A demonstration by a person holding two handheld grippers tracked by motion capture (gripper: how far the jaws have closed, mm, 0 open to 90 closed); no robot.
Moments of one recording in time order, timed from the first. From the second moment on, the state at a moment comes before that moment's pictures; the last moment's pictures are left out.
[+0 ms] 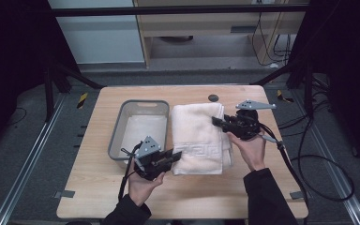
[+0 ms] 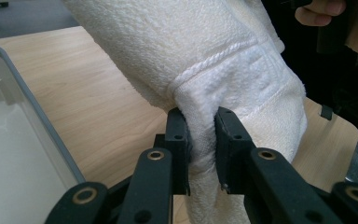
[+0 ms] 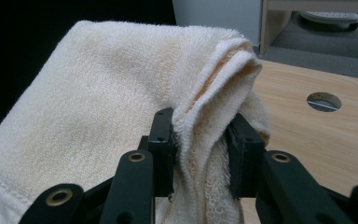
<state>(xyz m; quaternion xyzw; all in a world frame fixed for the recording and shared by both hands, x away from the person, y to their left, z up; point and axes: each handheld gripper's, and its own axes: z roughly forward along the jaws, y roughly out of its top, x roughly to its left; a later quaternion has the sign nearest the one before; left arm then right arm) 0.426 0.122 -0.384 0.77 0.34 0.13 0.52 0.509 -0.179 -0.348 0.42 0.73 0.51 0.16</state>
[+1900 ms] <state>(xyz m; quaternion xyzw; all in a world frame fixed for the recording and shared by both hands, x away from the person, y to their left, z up) 0.437 0.178 -0.336 0.73 0.35 0.20 0.56 0.526 -0.123 -0.293 0.39 0.71 0.56 0.20</state>
